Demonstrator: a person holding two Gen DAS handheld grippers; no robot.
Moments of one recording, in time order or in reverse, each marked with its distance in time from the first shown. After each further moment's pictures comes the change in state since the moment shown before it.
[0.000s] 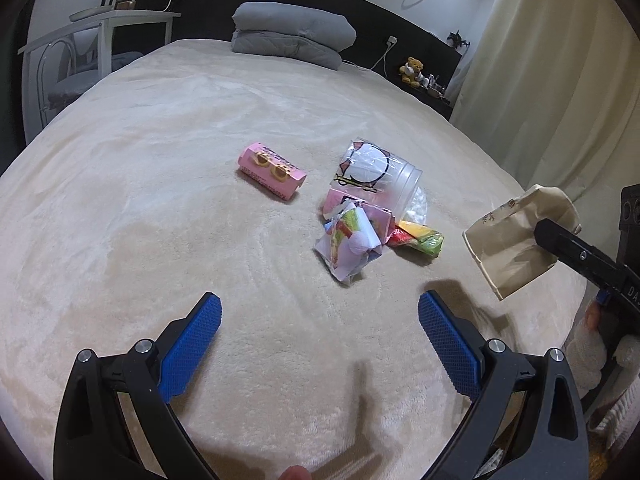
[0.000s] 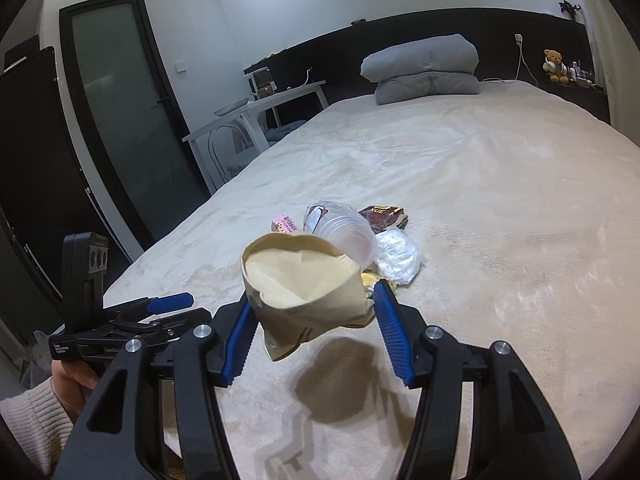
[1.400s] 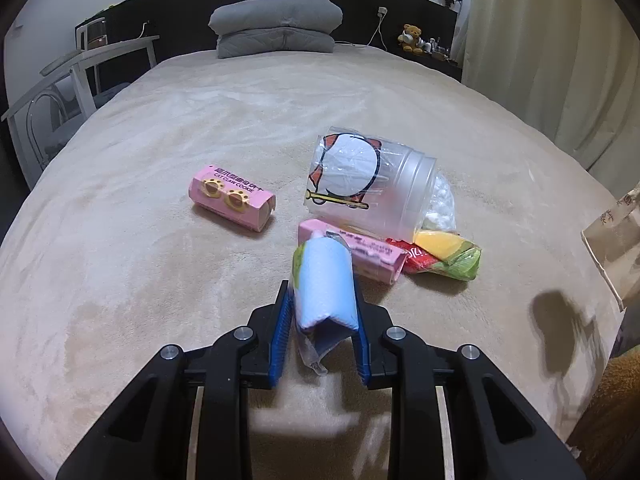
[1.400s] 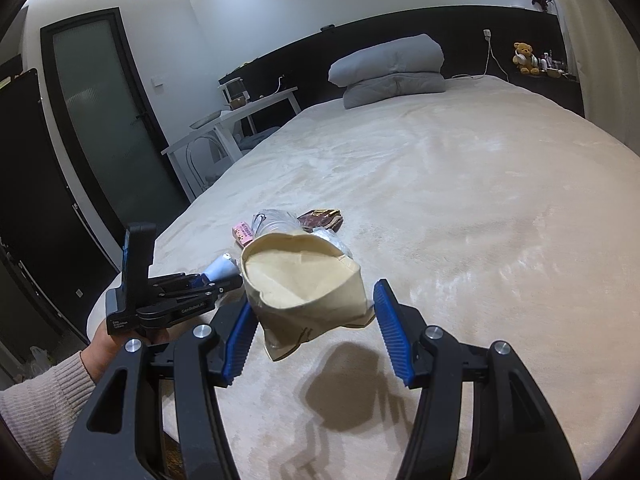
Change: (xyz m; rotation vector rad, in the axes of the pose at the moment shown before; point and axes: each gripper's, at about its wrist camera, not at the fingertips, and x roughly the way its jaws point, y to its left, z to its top) left arm 0.068 -0.039 0.028 0.157 0.048 0.149; right arm -0.059 -0.046 -0.005 0.048 -0.006 -0.065
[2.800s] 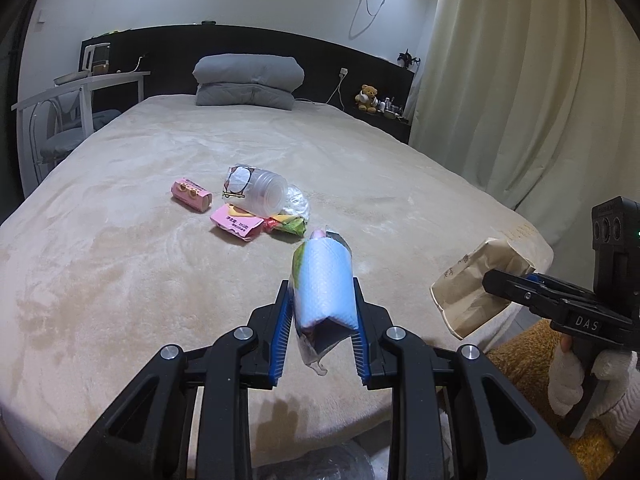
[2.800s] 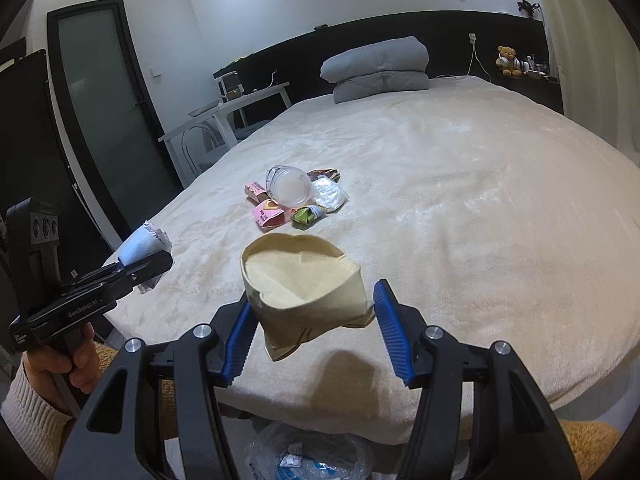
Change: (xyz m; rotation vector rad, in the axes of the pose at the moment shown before) left arm -0.168 -0.080 -0.093 -0.047 -0.217 -0.162; right arm -0.081 0.035 -0.086 -0.012 0.001 -0.064
